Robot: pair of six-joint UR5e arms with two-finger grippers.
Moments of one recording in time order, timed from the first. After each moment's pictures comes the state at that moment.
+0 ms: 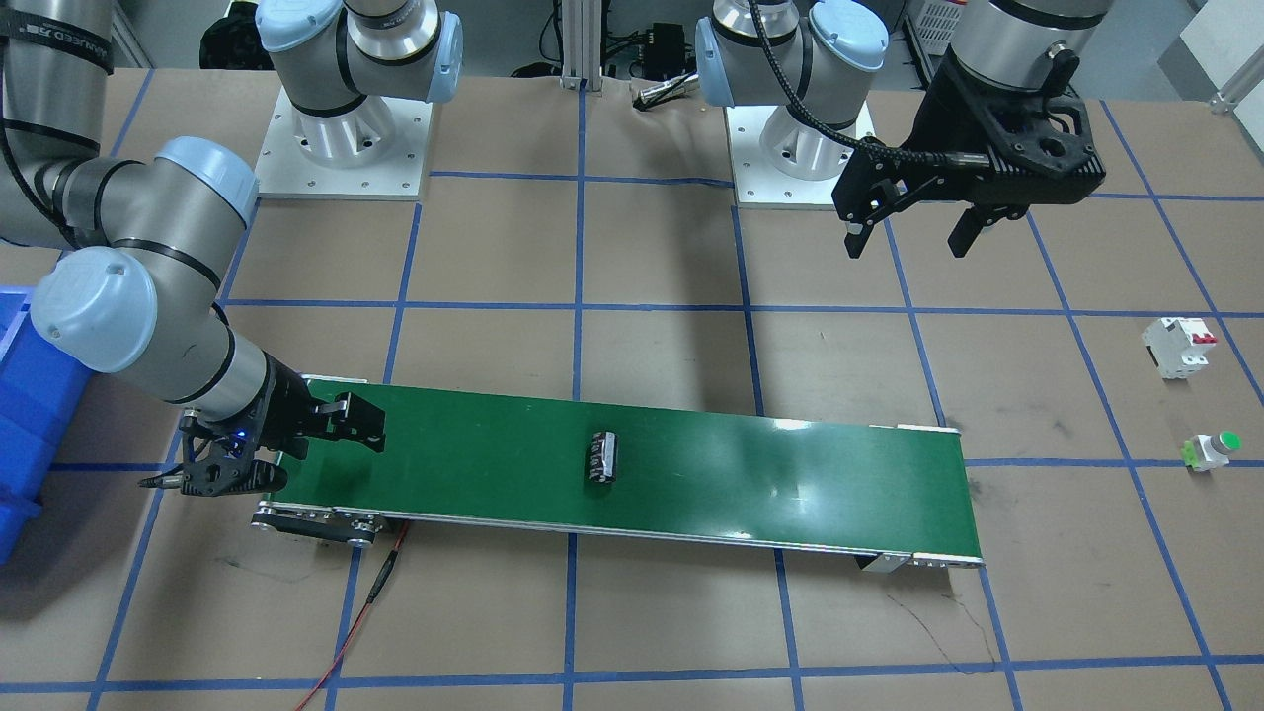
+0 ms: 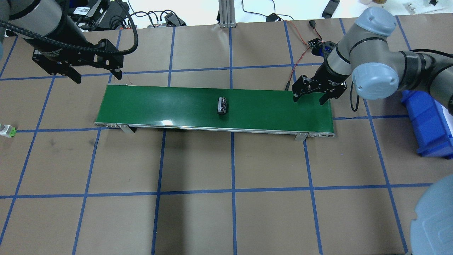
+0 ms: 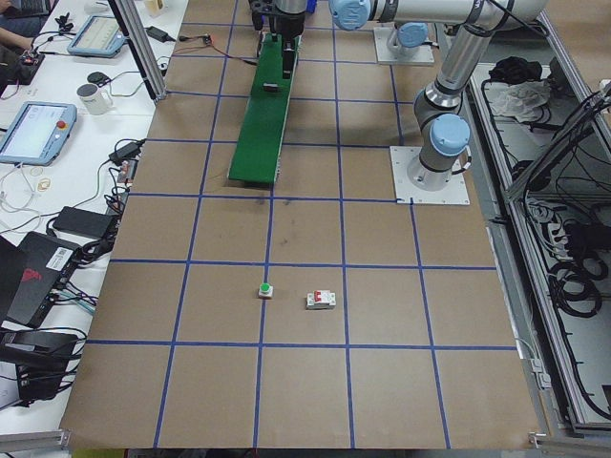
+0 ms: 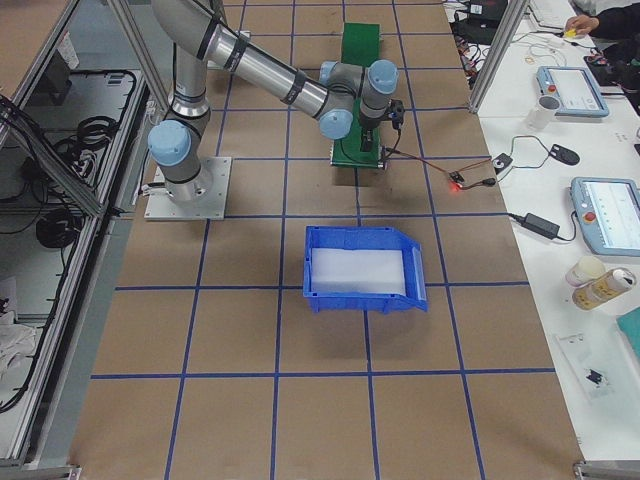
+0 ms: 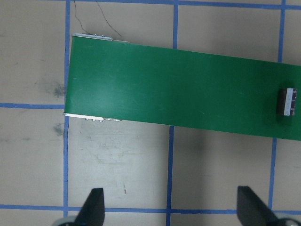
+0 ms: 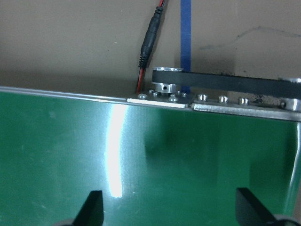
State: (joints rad) left arm -1.49 -1.51 -1.58 -1.52 1.55 0.03; right arm 1.44 -1.25 1.79 -2.04 -1.32 -0.13
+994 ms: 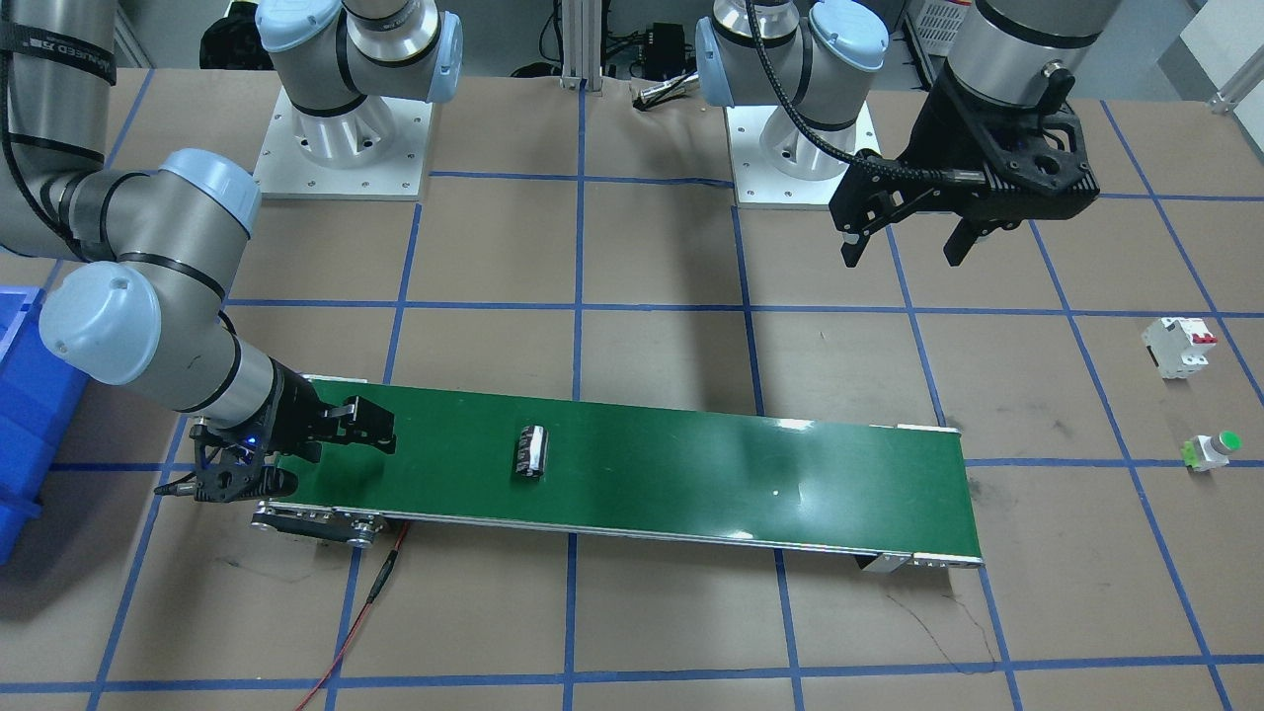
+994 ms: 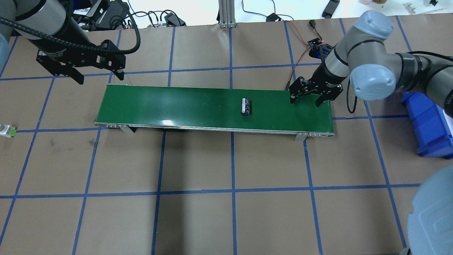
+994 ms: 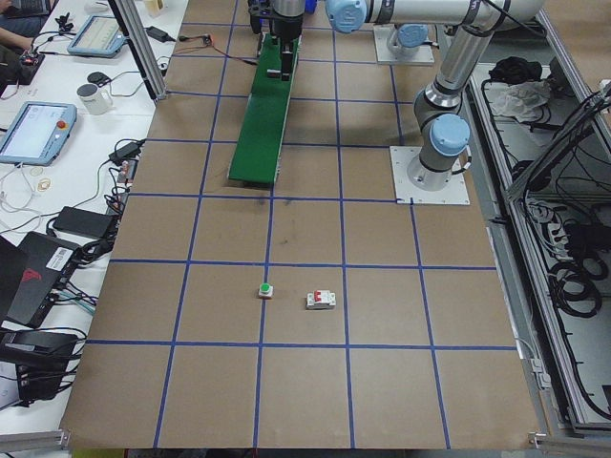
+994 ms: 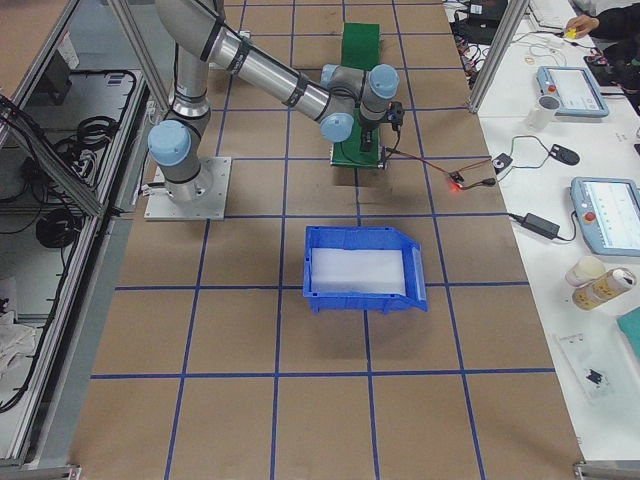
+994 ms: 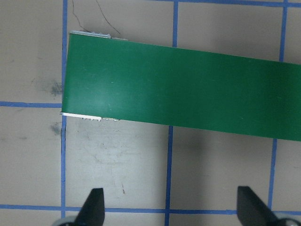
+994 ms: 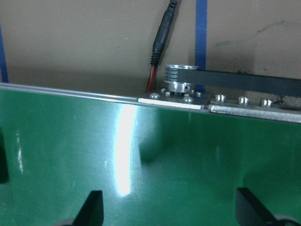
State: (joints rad) left arm -1.49 -1.52 -1.58 -1.52 1.55 0.02; right arm 1.44 -1.23 1.79 -2.04 -1.28 -0.14
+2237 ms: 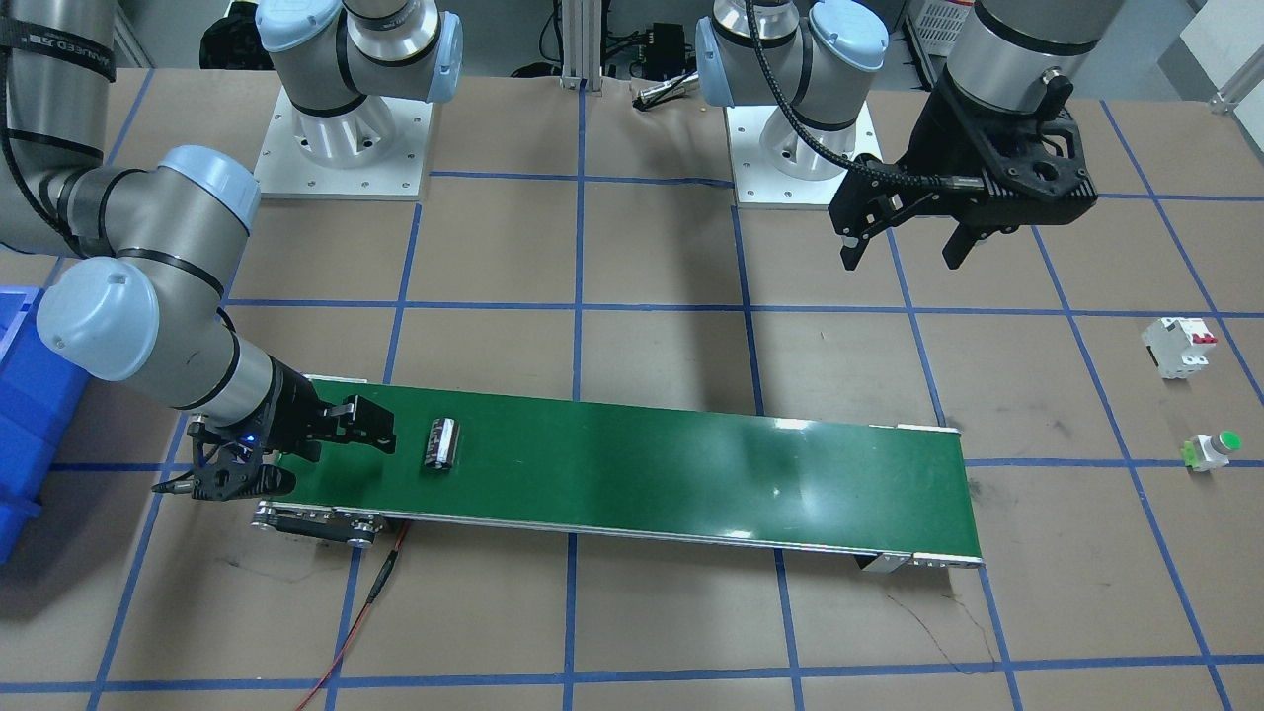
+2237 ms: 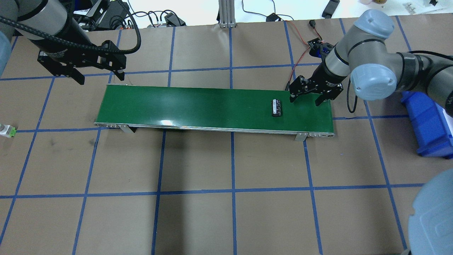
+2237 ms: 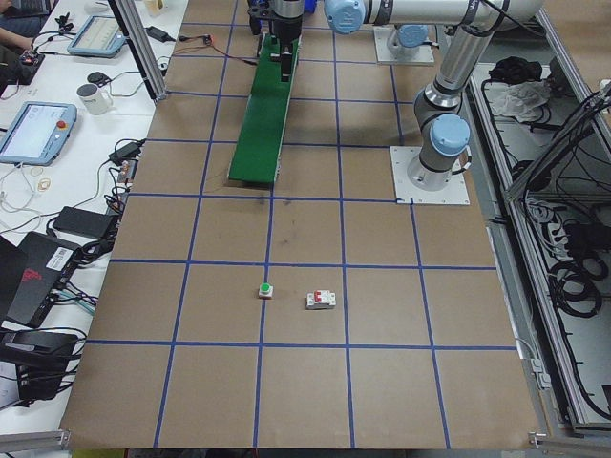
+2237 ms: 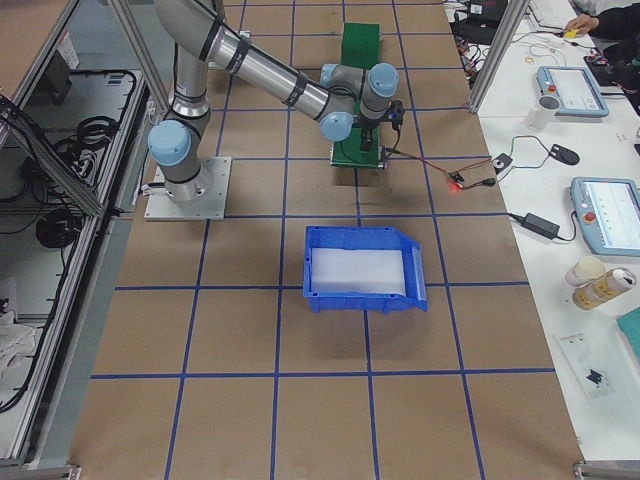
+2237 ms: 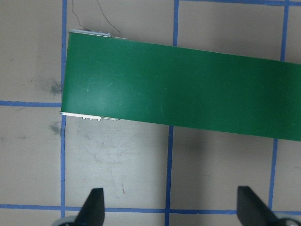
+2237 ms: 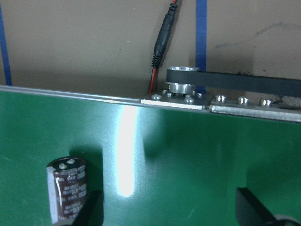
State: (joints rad) left arm -1.49 -1.53 -1.58 -1.52 1.55 0.02; right arm 1.44 -1.24 1.79 -2.04 -1.28 -0.13
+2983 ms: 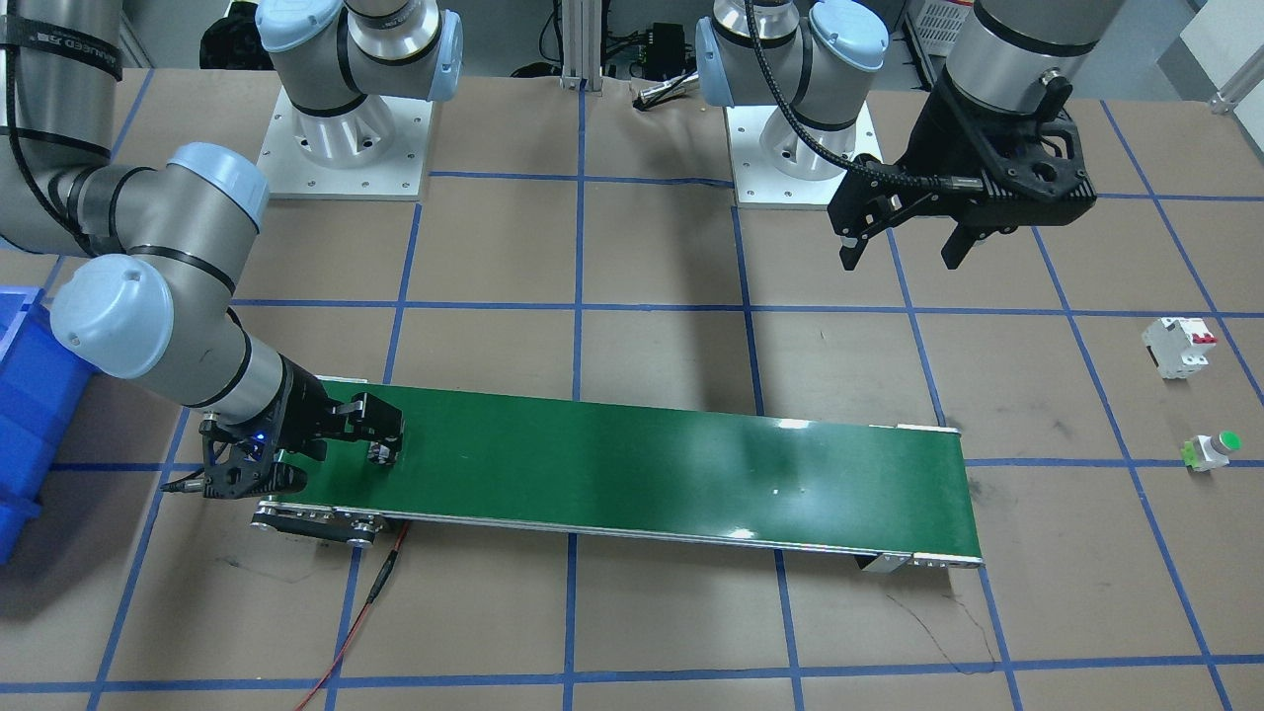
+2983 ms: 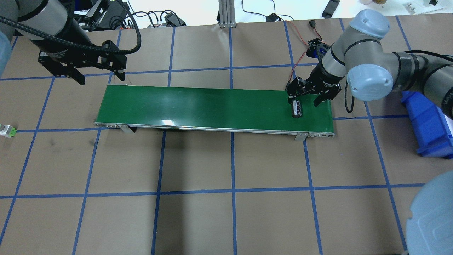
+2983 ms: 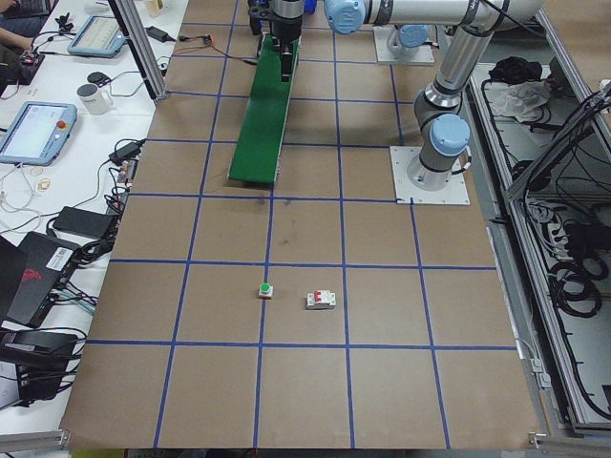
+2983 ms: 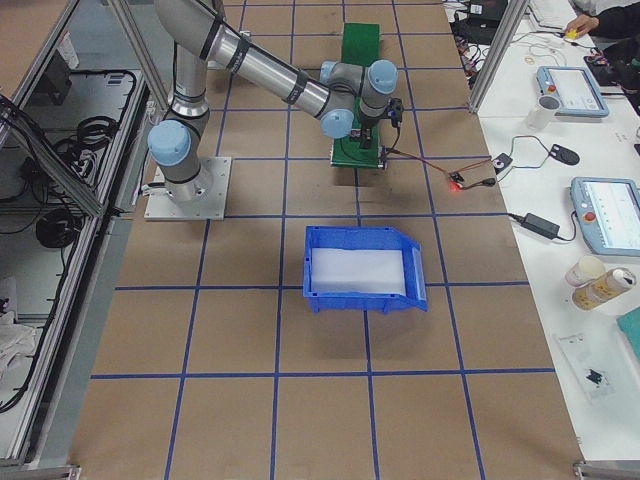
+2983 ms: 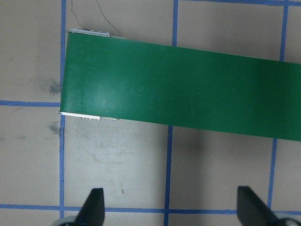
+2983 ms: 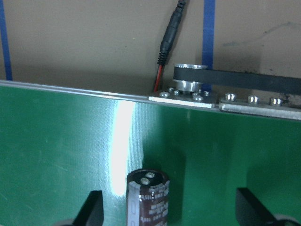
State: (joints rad) left arm -1.49 -1.53 -1.58 -1.52 1.55 0.02; right arm 1.45 -1.24 1.79 -2.04 -1.29 -0.13
